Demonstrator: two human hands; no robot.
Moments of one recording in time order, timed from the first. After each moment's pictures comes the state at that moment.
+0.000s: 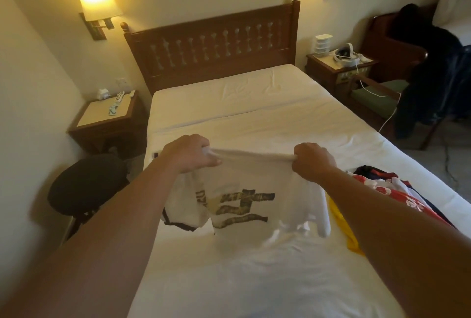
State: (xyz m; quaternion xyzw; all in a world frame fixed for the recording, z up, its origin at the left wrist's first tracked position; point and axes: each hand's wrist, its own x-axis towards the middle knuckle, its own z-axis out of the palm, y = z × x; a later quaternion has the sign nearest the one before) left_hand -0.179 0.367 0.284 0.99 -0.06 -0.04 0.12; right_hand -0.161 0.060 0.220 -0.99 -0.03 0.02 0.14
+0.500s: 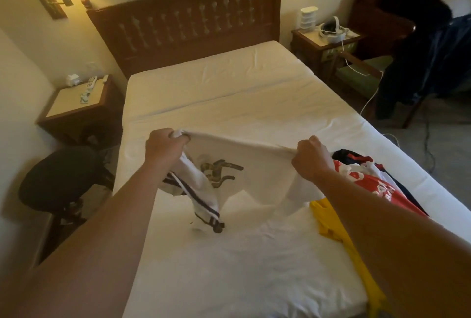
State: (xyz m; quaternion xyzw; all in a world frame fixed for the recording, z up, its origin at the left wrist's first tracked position) left_hand -0.150 0.280 0.256 0.90 0.18 0.07 0.39; right_hand -0.139 -0.039 0.186 -0.98 0.06 0.03 0.21
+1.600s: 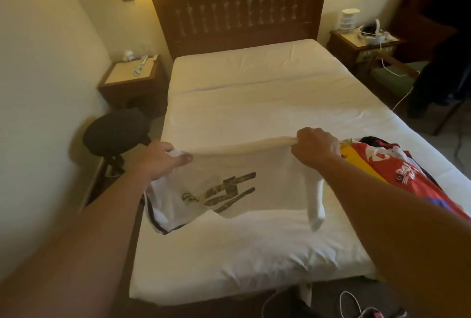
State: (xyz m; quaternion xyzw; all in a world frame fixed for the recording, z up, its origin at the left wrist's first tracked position) left_hand -0.408 0.432 0.236 0.94 0.17 -0.07 0.30; right_hand -0.320 0.078 0.217 -1.00 -0.02 0.02 0.09
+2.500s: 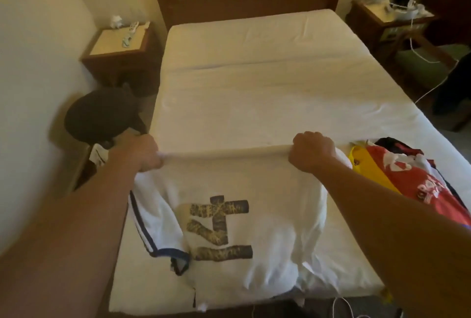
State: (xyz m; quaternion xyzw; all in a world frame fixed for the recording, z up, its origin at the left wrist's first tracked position) left_hand -0.263 0.476 0.184 0.96 0.20 -0.21 -0.01; right_hand -0.182 0.100 0.153 -0.99 -0.09 0.10 0.00
